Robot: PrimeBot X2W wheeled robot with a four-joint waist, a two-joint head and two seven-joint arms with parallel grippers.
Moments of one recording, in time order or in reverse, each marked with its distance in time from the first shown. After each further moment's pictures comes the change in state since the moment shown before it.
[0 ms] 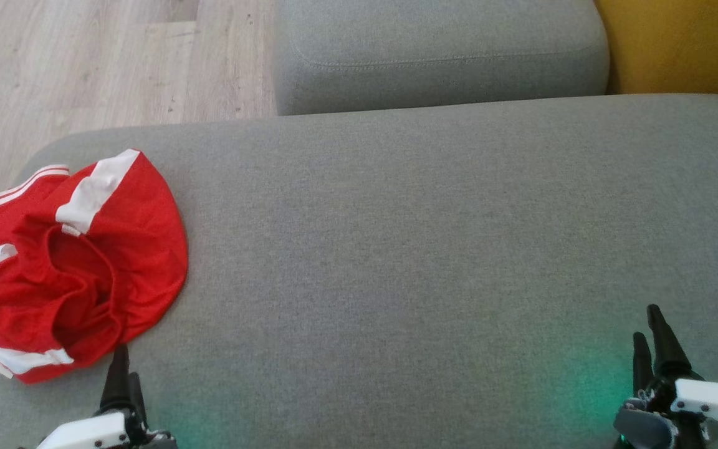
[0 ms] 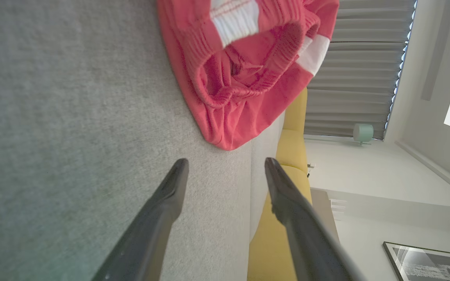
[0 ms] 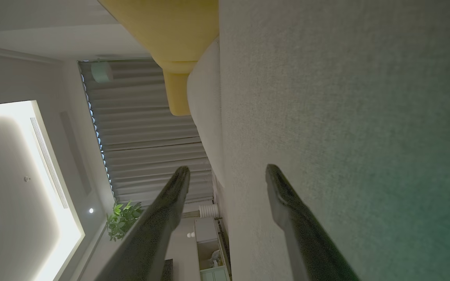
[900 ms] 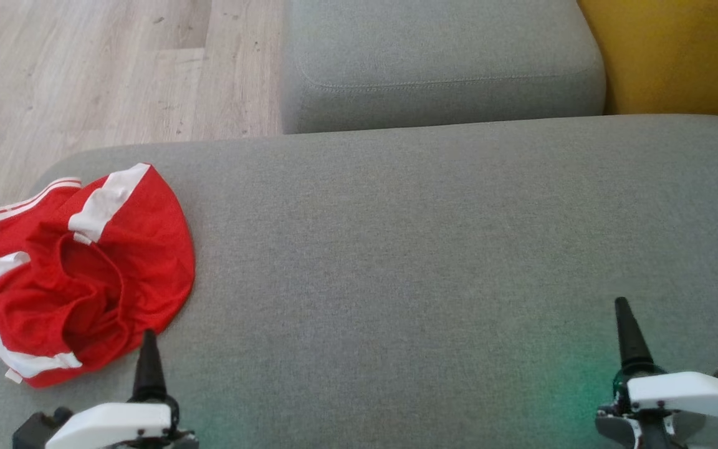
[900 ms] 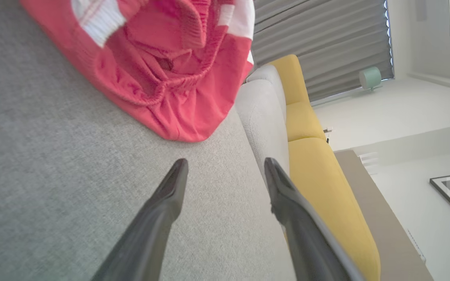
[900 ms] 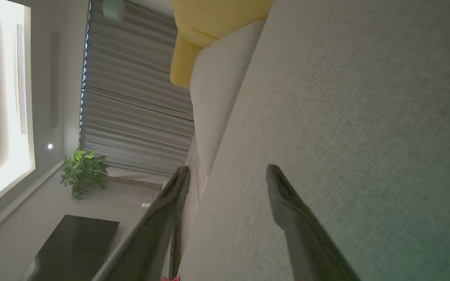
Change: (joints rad) left arm 0.013 0.000 -0.083 -0.074 0.337 0.055 -0.072; right arm -0.001 0.000 0.078 -0.022 -0.358 0.000 -0.079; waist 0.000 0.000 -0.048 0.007
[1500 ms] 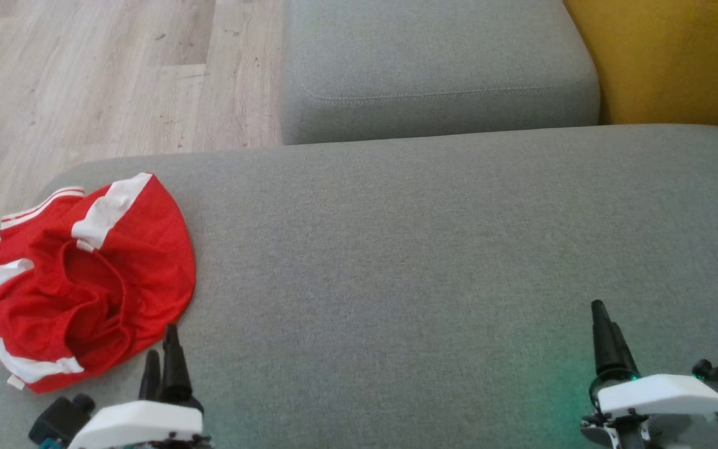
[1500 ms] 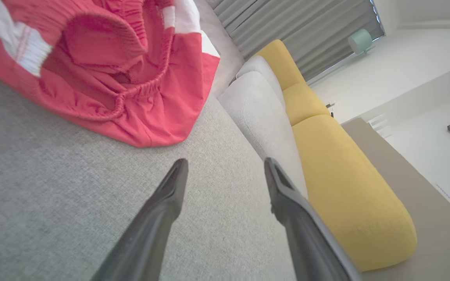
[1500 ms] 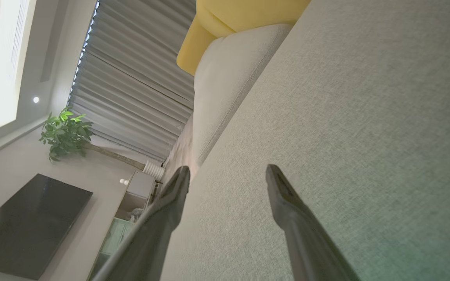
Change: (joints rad) left arm 0.021 0.000 -0.073 -0.050 0.241 0.046 -0.053; right arm 0.017 0.000 0.065 -0.012 -0.234 0.000 -0.052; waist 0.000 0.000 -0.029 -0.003
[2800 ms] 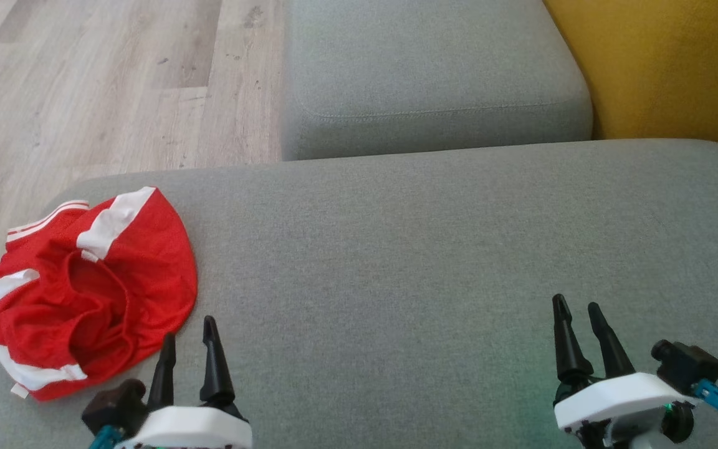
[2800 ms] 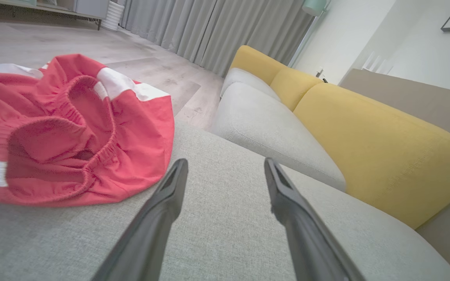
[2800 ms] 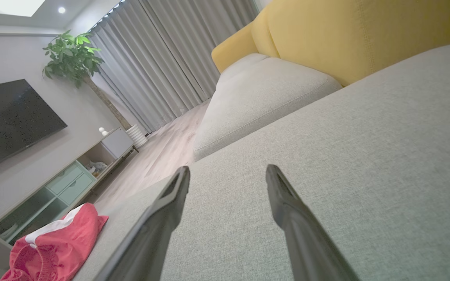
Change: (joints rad) left arm 0.018 0.002 -0.110 -0.046 0.456 0.109 -0.111; right arm 0.000 -0.001 0.074 -0.026 -0.464 0.000 -0.112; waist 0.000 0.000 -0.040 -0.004
